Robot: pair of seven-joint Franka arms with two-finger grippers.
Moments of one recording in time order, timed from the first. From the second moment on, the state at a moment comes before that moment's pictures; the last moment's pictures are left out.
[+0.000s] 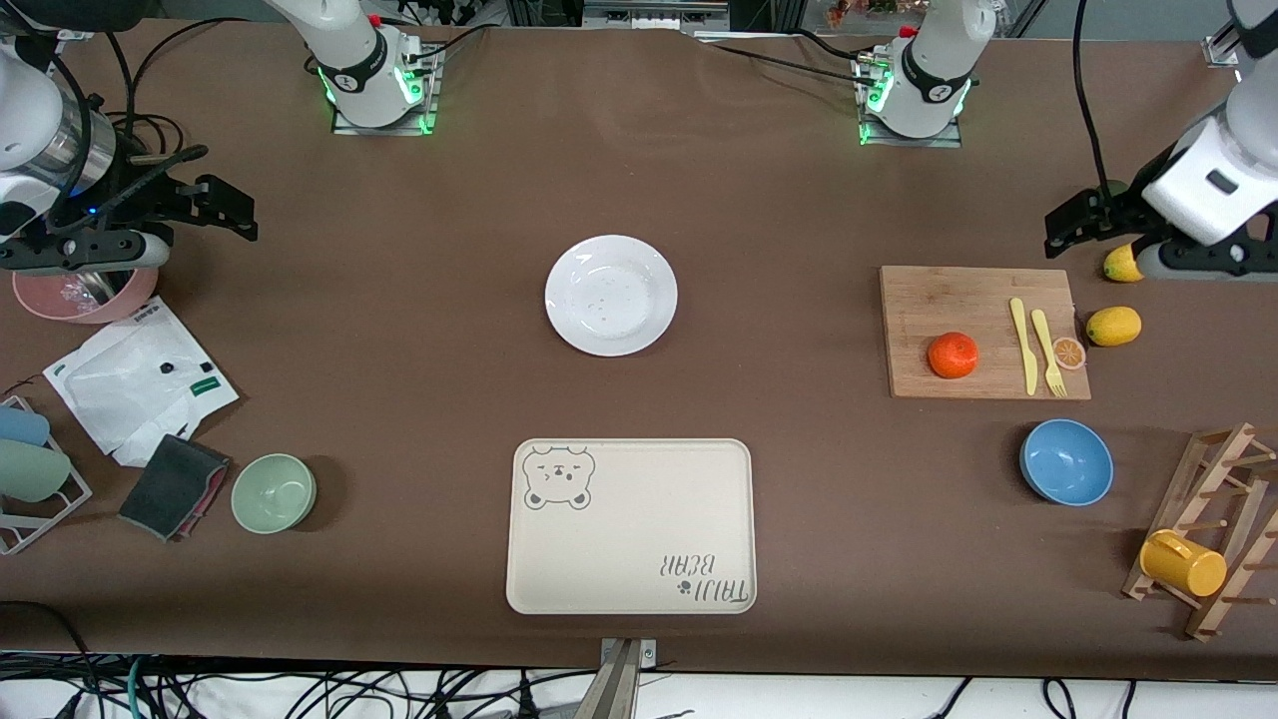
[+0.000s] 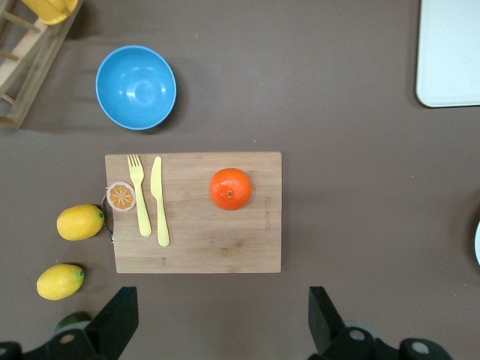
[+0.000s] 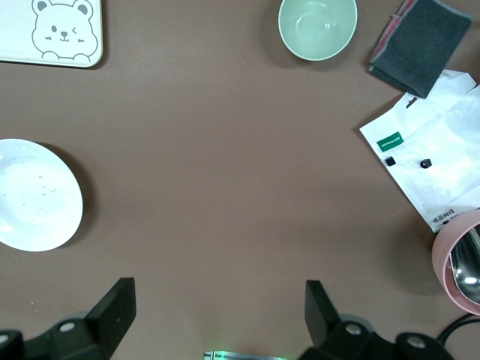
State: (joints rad) left arm 0.07 0.01 -0.12 -1.67 0.01 1.59 -0.04; right arm 0.14 0.02 -0.03 -1.63 0.02 1.55 0.03
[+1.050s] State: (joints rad) left arm 0.08 0.26 -0.12 -1.77 0.01 1.84 -0.04; right arm 0.14 0.02 -0.03 -1.65 0.02 1.55 0.03
